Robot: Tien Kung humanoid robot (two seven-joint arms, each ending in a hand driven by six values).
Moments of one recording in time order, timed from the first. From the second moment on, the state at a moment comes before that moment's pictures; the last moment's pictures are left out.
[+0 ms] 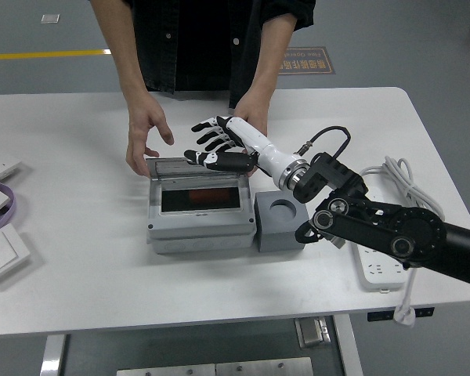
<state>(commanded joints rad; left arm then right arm) -0.07 0.26 -0.06 -0.30 0.24 0.13 0.12 0.84 -0.33 0.33 1.39 -1.01 -0.39 -0.13</state>
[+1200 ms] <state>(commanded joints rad) -0.03 0.27 -0.06 -0.30 0.22 0.14 0.11 0.49 -0.61 0.77 1.78 -1.09 -0.39 -0.09</state>
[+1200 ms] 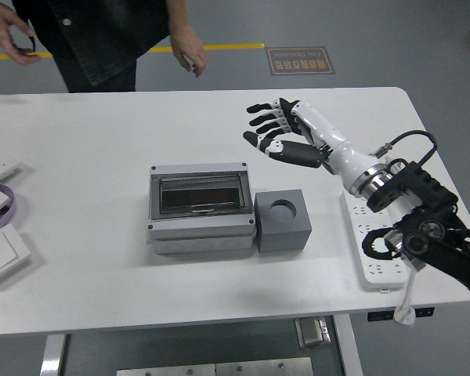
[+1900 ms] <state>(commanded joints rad) -0.04 0.25 -0.06 -0.31 0.23 0.17 0.11 0.31 -0.58 1.26 1.62 -1.02 -0.37 -0.01</state>
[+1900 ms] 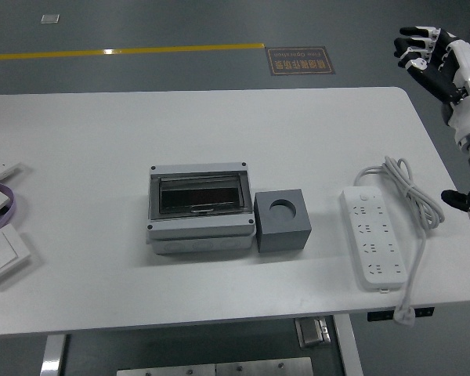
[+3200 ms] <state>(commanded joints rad) -0.06 0.24 -0.06 -0.31 0.22 0.19 0.10 0.32 -0.56 1.24 1.57 -0.96 -0.34 0.05</state>
